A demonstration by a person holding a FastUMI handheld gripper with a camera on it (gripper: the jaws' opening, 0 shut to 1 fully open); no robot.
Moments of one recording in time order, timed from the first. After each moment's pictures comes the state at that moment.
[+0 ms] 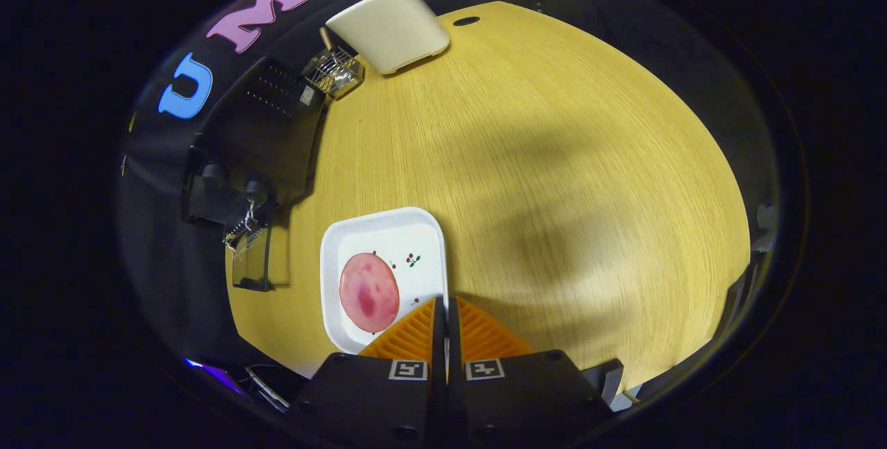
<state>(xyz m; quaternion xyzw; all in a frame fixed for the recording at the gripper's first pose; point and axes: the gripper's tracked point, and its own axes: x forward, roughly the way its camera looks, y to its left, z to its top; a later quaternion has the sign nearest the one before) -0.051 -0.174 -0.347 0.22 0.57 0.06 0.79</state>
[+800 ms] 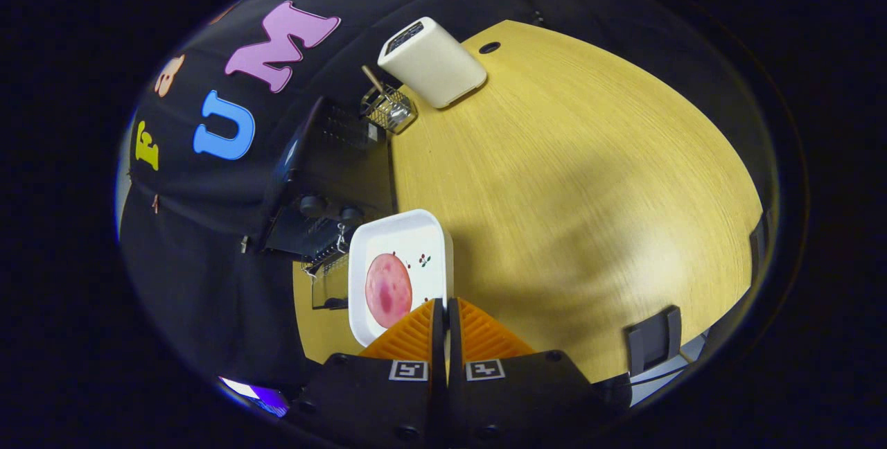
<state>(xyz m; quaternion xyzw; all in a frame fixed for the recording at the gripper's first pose) -0.063 -0.113 -0.259 0.32 0.50 0.10 0.80</state>
